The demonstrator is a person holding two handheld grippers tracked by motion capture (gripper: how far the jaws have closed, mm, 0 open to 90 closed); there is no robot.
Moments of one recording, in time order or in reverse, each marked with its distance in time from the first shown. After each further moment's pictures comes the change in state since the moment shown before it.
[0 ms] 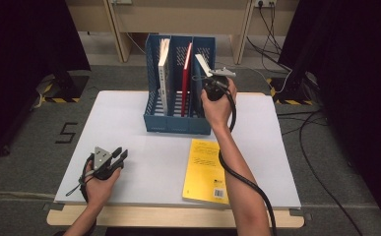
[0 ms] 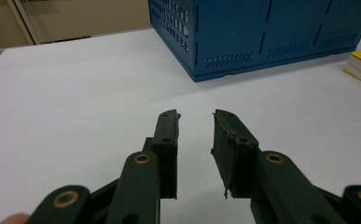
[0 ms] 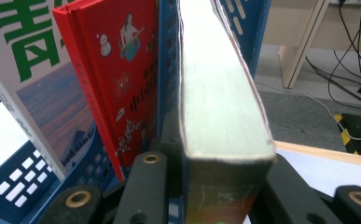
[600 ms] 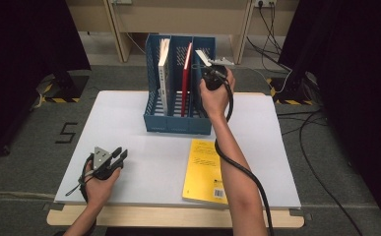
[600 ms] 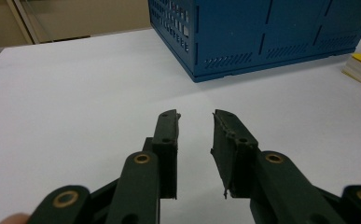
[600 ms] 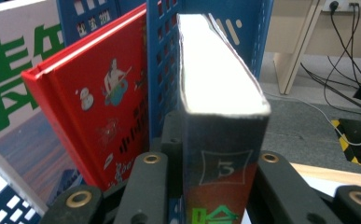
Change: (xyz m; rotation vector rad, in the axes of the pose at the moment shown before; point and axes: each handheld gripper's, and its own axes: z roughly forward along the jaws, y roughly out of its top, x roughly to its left) left arm 0.001 0.000 0.000 0.000 -0.003 -0.006; right arm -0.004 0.024 0.021 -0.029 -0.022 0.034
